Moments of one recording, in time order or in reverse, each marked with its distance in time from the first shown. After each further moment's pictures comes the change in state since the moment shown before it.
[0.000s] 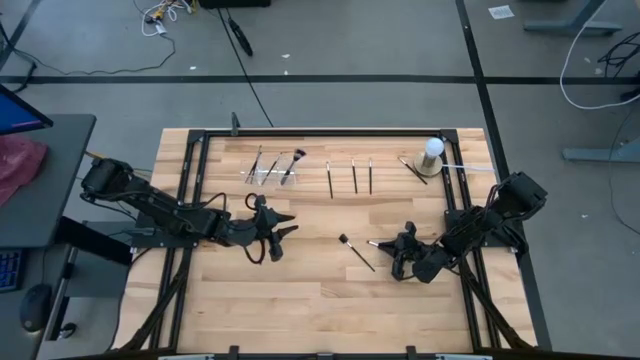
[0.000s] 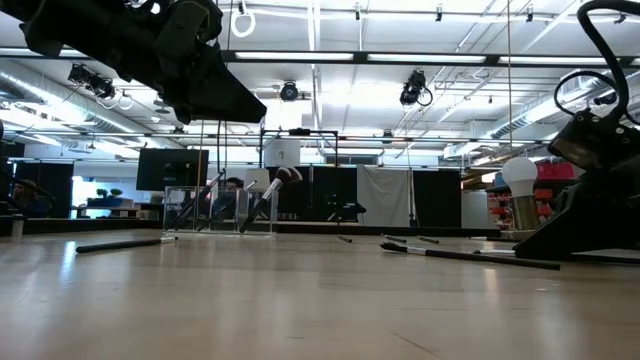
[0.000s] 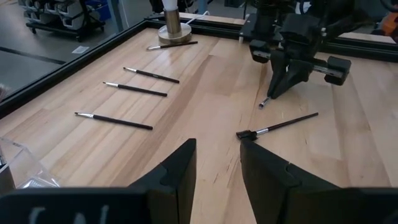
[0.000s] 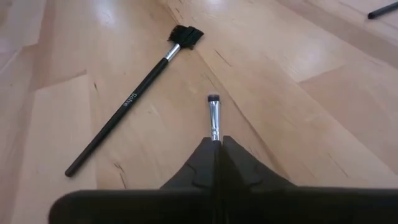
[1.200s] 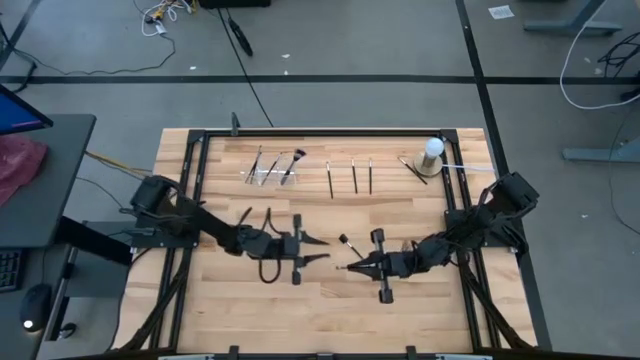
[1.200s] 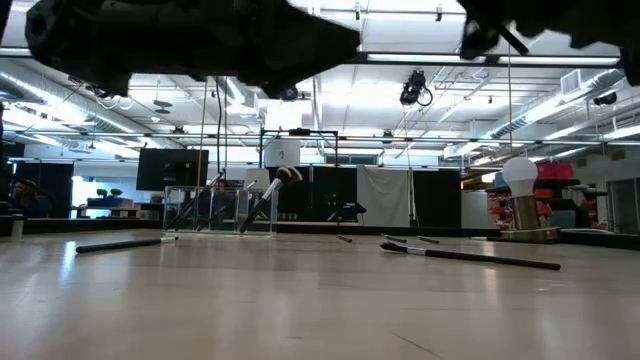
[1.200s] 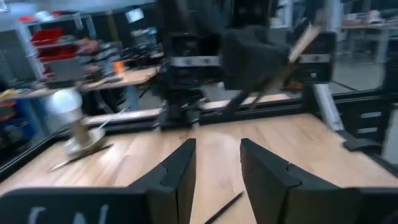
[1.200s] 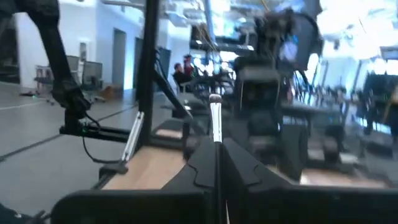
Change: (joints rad) left arm -0.026 0.473 0.148 0.782 0.280 0.413; right arm -0.127 0.006 0.296 0.853 -0.340 -1.045
